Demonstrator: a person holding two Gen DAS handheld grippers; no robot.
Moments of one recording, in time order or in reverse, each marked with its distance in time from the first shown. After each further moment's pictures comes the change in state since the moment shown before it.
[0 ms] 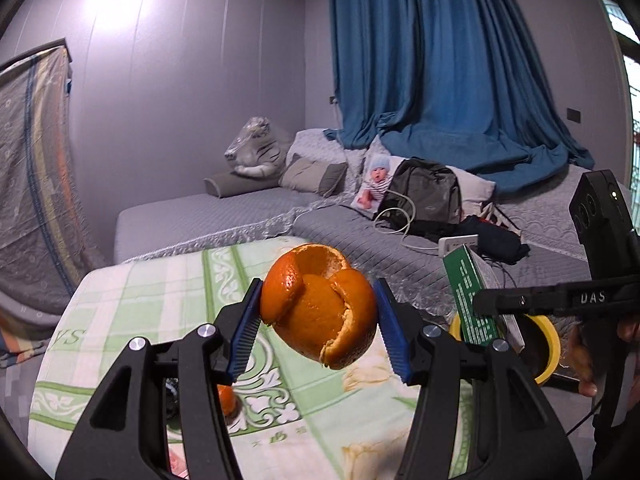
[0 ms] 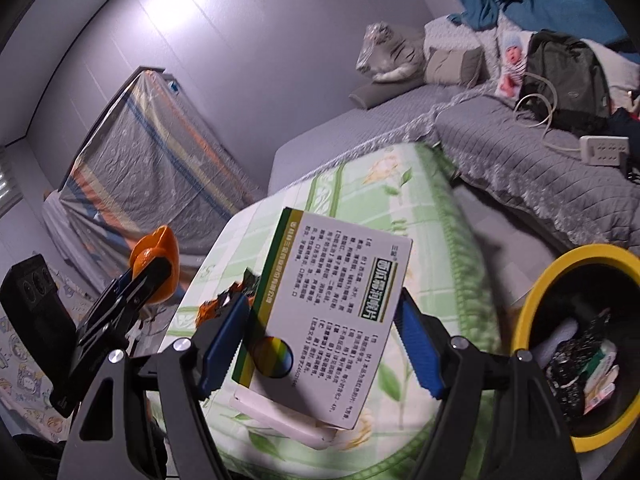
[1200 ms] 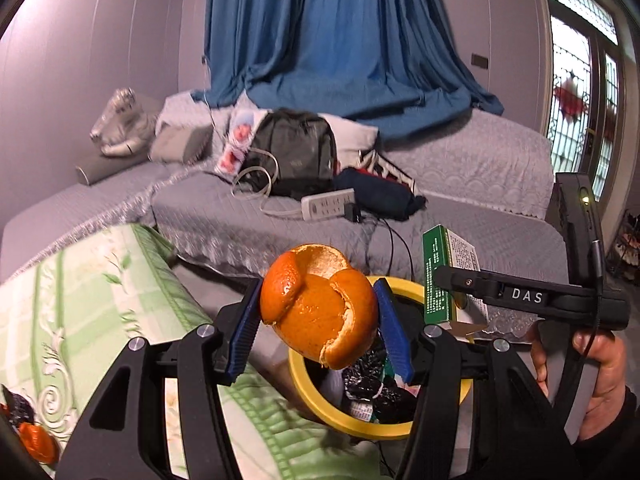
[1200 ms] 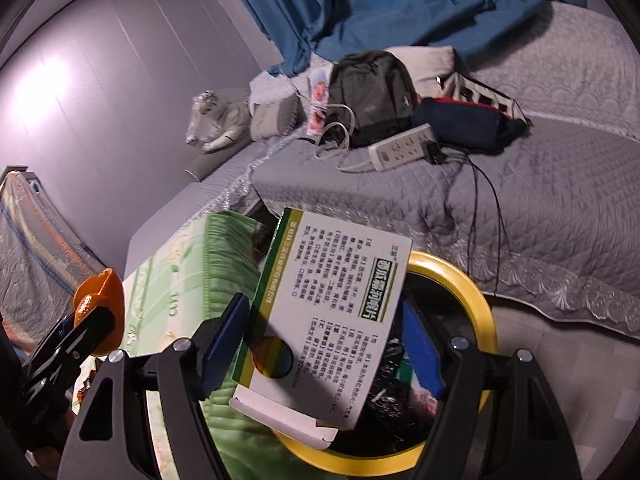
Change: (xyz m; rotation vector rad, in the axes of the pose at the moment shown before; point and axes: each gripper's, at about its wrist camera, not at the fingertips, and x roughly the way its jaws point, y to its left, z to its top) left arm 0.136 -0.196 -0.016 0.120 0.178 -0.397; right arm -0.093 -0.205 -0.032 0.290 -0.213 -0.486
